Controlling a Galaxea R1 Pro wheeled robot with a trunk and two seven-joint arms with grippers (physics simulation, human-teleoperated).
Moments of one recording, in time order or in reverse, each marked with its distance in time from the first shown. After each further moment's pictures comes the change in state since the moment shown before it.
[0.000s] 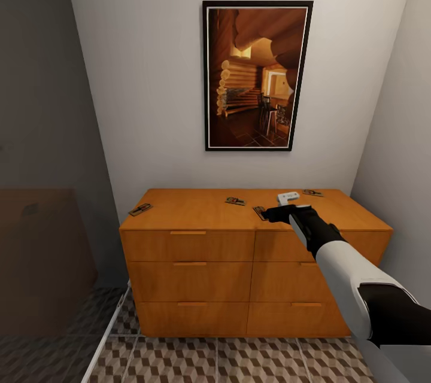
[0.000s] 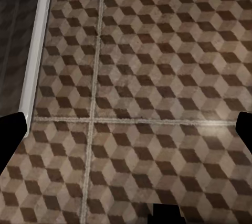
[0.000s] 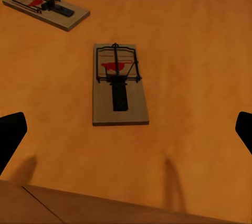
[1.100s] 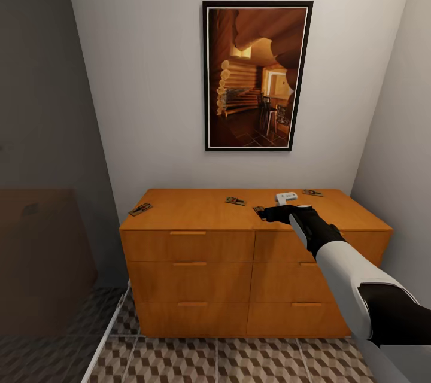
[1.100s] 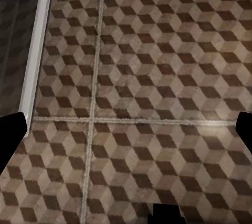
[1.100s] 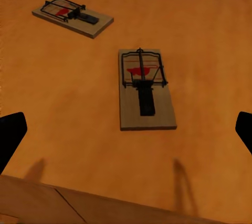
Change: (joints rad) left arm 0.000 0.000 0.000 0.000 0.001 0.000 0.000; right arm 0.001 -0.002 -0.001 0.002 -0.050 -0.010 0.057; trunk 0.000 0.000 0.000
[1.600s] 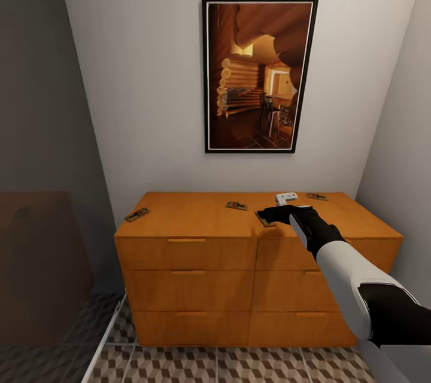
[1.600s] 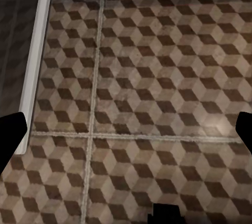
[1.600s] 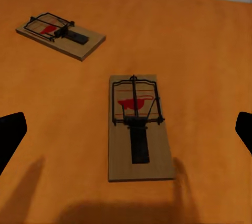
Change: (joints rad) left arm 0.000 0.000 0.000 0.000 -0.001 0.000 0.000; right arm 0.000 0.000 0.000 0.000 0.001 0.000 -0.001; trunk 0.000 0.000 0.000
